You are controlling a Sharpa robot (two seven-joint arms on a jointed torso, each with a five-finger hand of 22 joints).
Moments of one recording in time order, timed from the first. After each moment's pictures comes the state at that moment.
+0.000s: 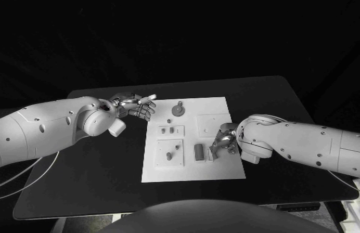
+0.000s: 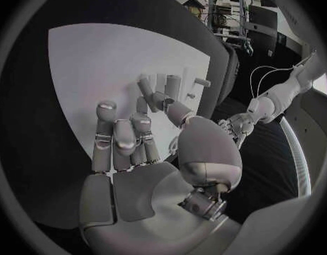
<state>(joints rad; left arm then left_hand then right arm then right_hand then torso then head) 1.21 -0.81 -0.22 1.27 -0.24 -0.02 0.03 1.18 -0.01 -0.14 0.30 0.05 0.72 0.19 0.25 0.52 1.05 0.13 0.22 0.33 0.98 0.09 0.35 0.81 0.09 0.98 -0.01 0.22 0.92 1.14 -0.71 -0.25 1.46 -0.94 -0.04 -0.57 0.94 -0.05 0.68 -0.29 0.28 1.05 0.09 0.32 0.56 1.11 -0.02 1.29 0.95 1.21 -0.11 1.56 0.84 0.23 1.12 -0.02 0.93 1.31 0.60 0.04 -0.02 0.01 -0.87</state>
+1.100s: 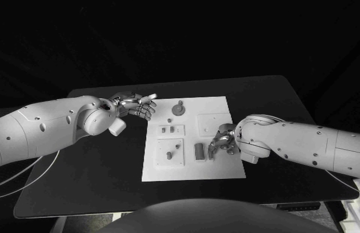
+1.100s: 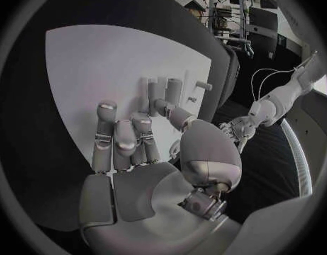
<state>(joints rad) 1.21 -0.81 -0.22 1.27 -0.24 -0.02 0.03 1.18 -0.01 -0.14 0.29 0.05 0.72 0.19 0.25 0.52 1.05 0.13 0.22 0.33 0.98 0.09 0.35 0.81 0.09 0.98 -0.01 0.22 0.92 1.13 -0.69 -0.25 1.44 -0.94 -0.01 -0.57 0.84 -0.11 0.70 -0.19 0.28 1.05 0.09 0.32 0.55 1.12 -0.02 1.28 0.95 1.21 -0.11 1.56 0.83 0.24 1.13 -0.02 0.93 1.31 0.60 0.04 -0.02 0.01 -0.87</state>
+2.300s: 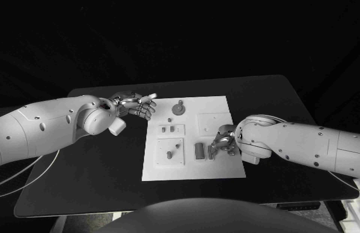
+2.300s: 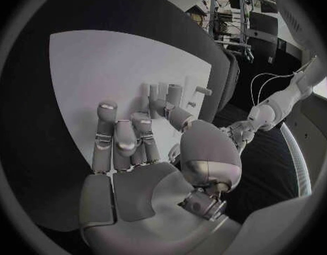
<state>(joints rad) 1.21 -0.81 -0.22 1.27 -0.24 -0.02 0.03 1.18 -0.01 -0.14 0.29 0.05 0.72 0.19 0.25 0.52 1.05 0.13 0.22 0.33 0.98 0.09 0.35 0.81 0.09 0.98 -0.01 0.22 0.92 1.13 -0.69 -0.25 1.45 -0.96 0.01 -0.57 0.83 -0.11 0.70 -0.20 0.28 1.05 0.09 0.31 0.55 1.12 -0.02 1.28 0.95 1.21 -0.12 1.56 0.83 0.24 1.13 -0.02 0.93 1.31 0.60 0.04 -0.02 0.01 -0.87</state>
